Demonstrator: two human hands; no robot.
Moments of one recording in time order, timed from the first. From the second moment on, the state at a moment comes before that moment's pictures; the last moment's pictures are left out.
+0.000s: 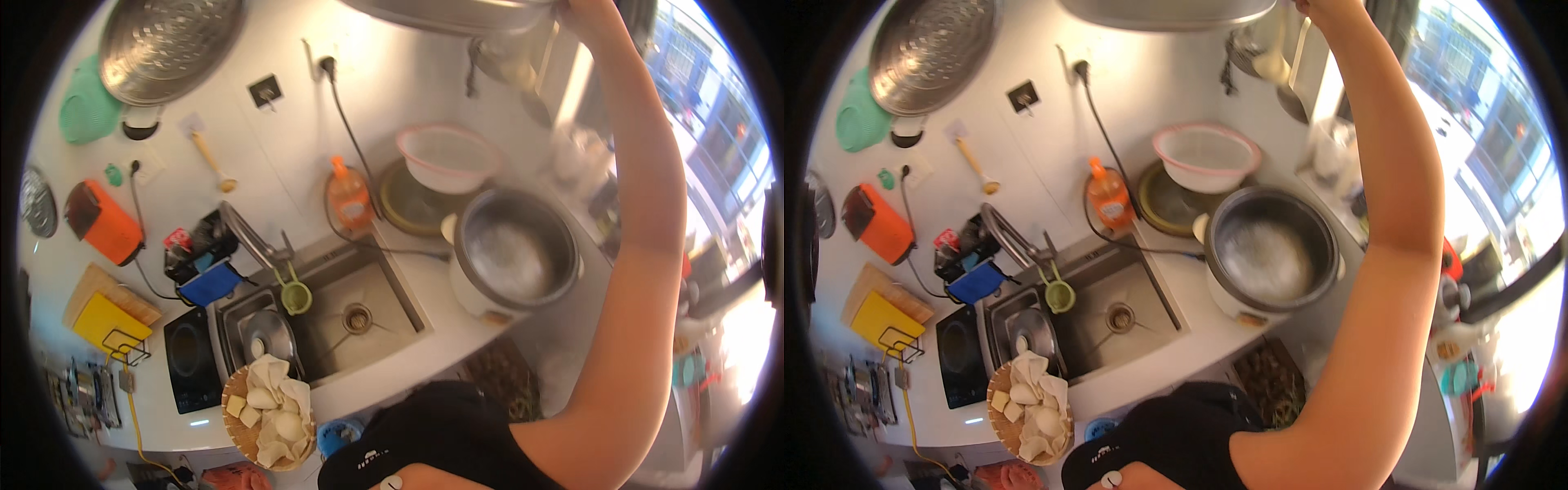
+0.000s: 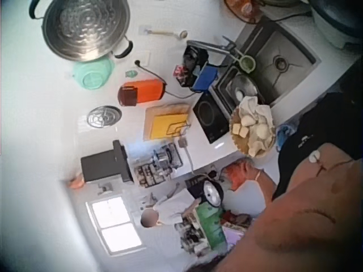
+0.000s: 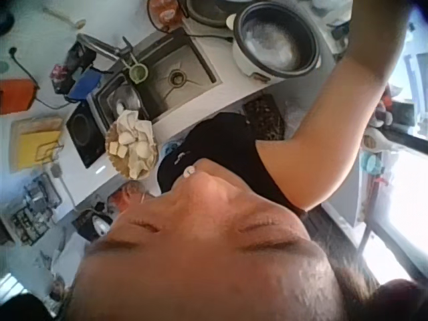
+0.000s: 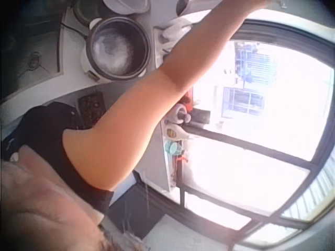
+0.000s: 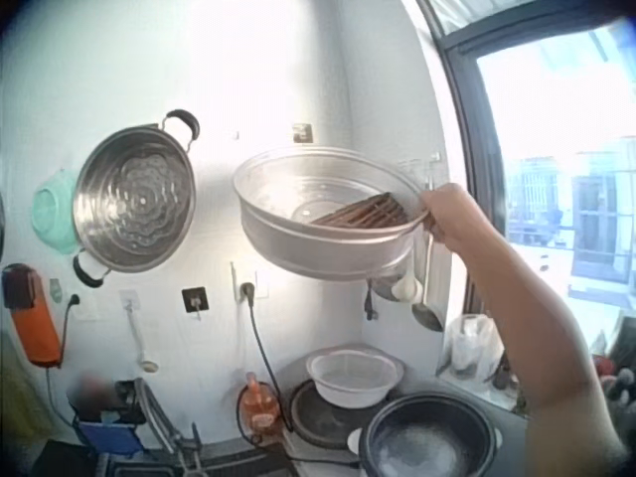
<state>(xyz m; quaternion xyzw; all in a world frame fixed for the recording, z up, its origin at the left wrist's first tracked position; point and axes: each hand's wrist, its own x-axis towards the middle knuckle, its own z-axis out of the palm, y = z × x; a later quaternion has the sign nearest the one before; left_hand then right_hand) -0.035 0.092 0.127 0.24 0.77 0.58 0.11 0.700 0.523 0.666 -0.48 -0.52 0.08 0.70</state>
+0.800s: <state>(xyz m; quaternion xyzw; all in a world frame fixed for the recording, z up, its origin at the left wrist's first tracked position) -0.003 0.226 0.187 0.27 0.66 0.64 0.29 0.743 0.334 0.316 -0.81 -0.29 0.12 0.50</state>
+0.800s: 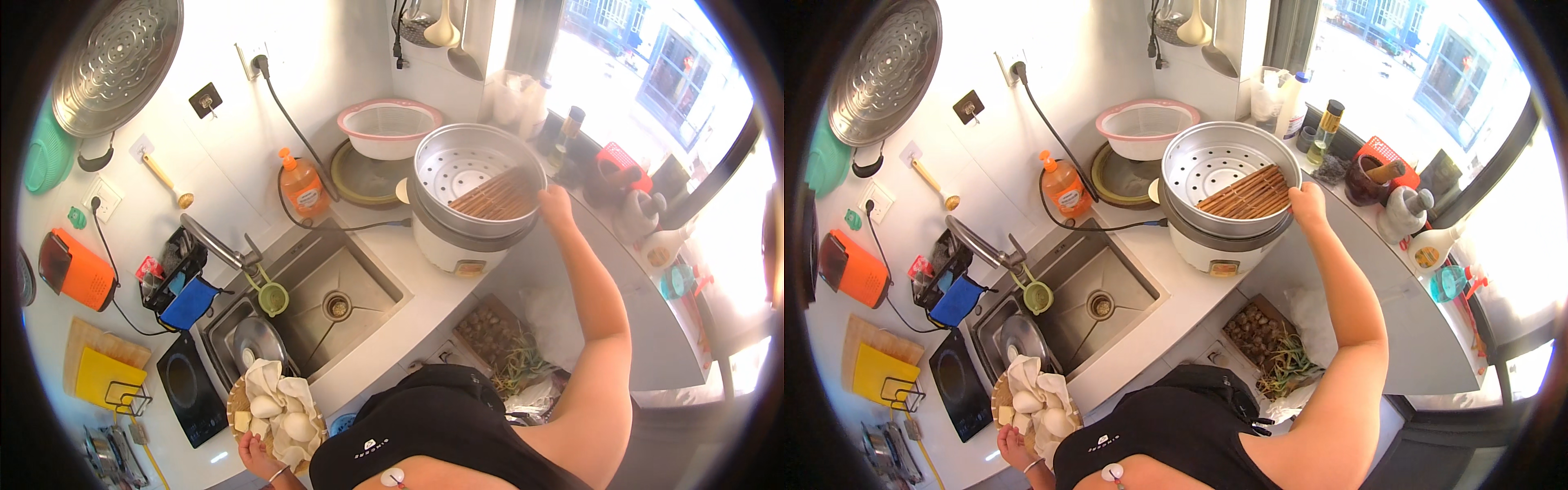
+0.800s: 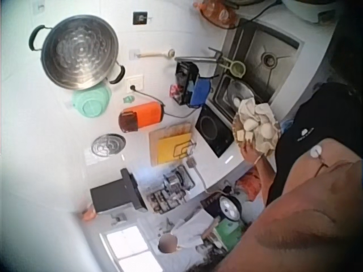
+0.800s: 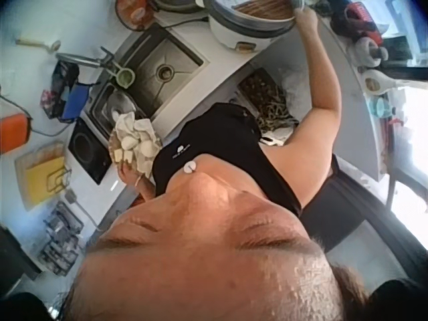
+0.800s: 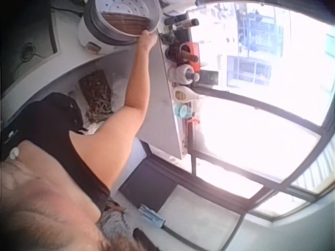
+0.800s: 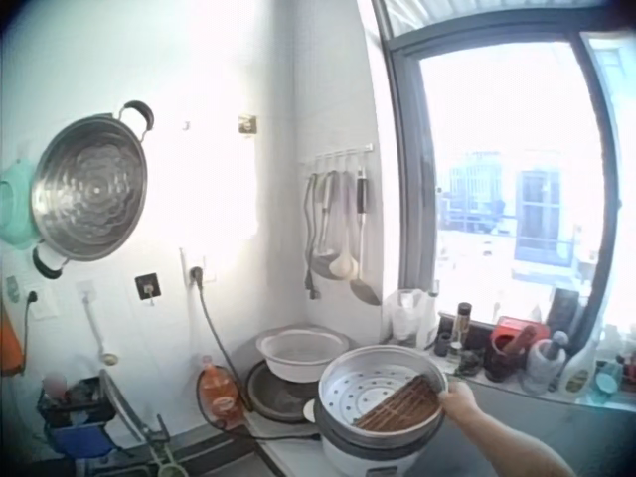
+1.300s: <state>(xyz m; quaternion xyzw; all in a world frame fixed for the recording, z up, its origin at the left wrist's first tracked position) 0.009 0.231 0.180 0.25 0.67 0.62 0.32 0.716 0.380 0.355 -0.70 -0.71 0.10 -0.07</state>
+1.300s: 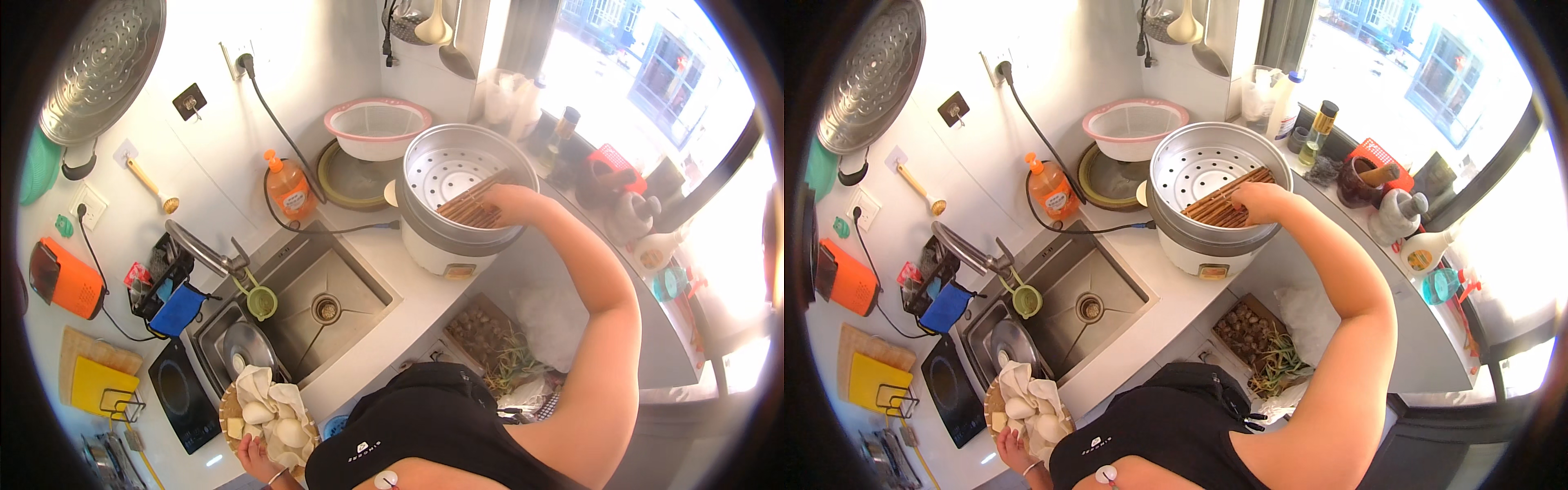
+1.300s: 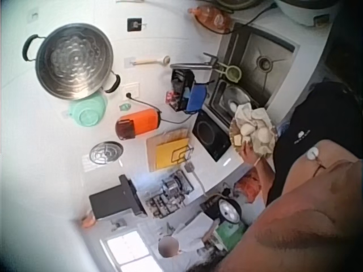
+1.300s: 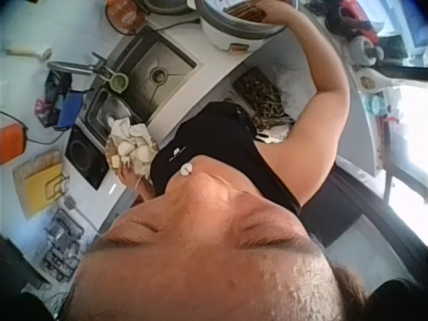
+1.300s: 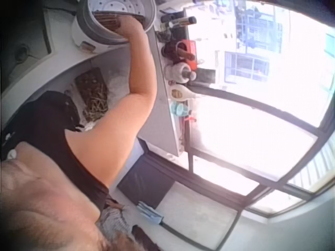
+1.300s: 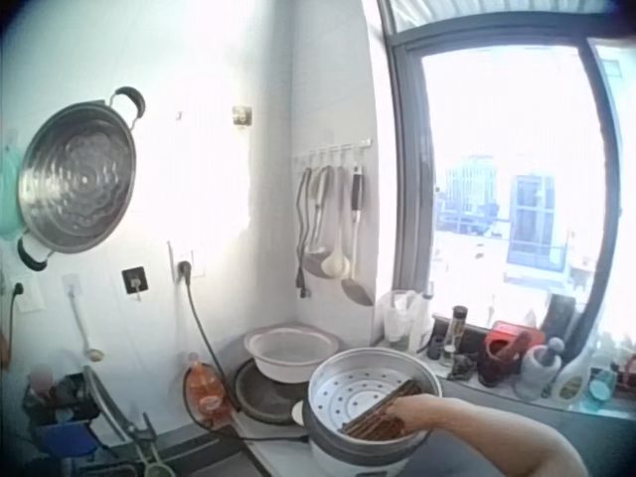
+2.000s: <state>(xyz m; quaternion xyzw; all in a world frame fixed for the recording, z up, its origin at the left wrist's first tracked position) 0.010 0.204 0.183 0.23 0.72 0.57 0.32 0.711 0.506 0.335 -0.71 -0.70 0.03 -0.03</state>
